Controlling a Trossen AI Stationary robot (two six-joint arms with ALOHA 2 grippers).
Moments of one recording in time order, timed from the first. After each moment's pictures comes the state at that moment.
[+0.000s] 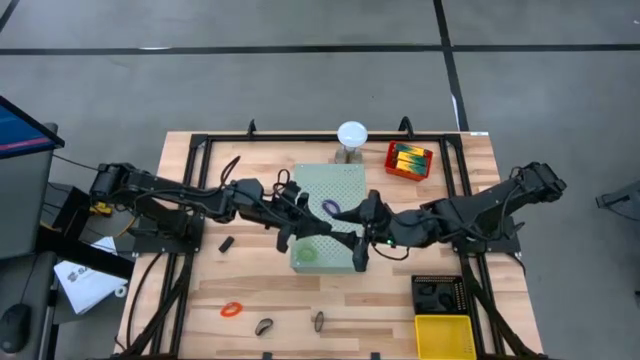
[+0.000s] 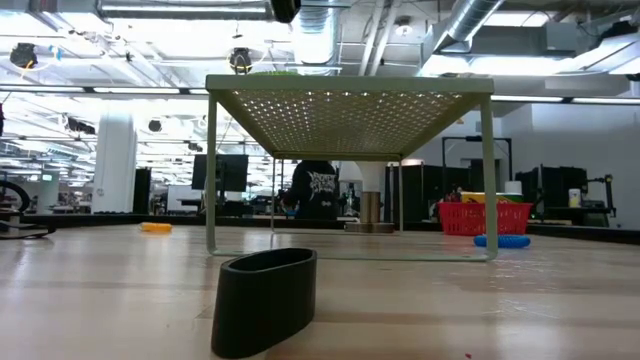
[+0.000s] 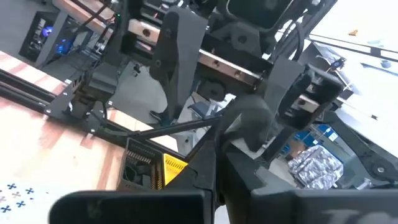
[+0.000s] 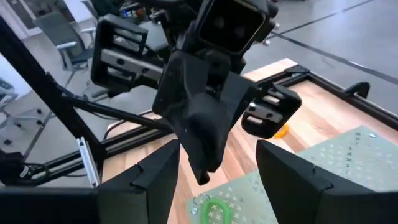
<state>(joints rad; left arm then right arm) -0.12 1.39 0.93 0.52 0.13 -0.64 0.39 1.43 1.32 -0.23 0.58 0.46</state>
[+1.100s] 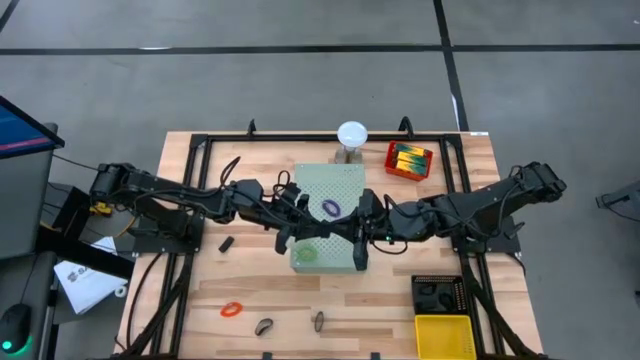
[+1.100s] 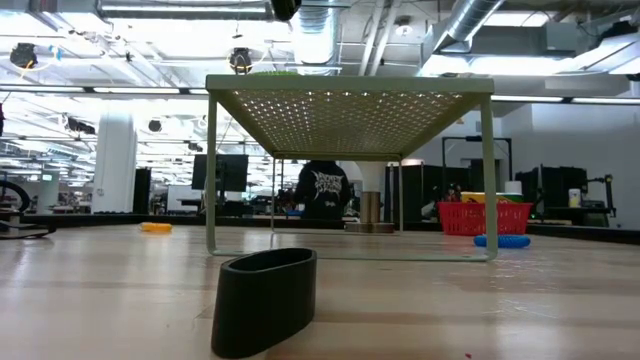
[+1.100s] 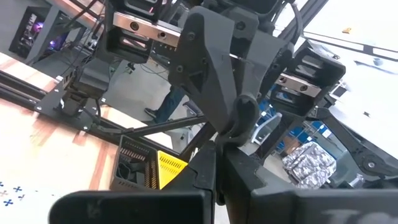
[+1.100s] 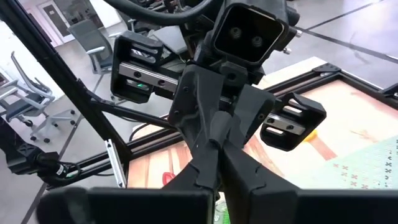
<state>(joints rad) -0.12 1.39 0.93 0.52 0.14 -0.65 0.36 1.43 1.32 -0.17 0.44 0.46</state>
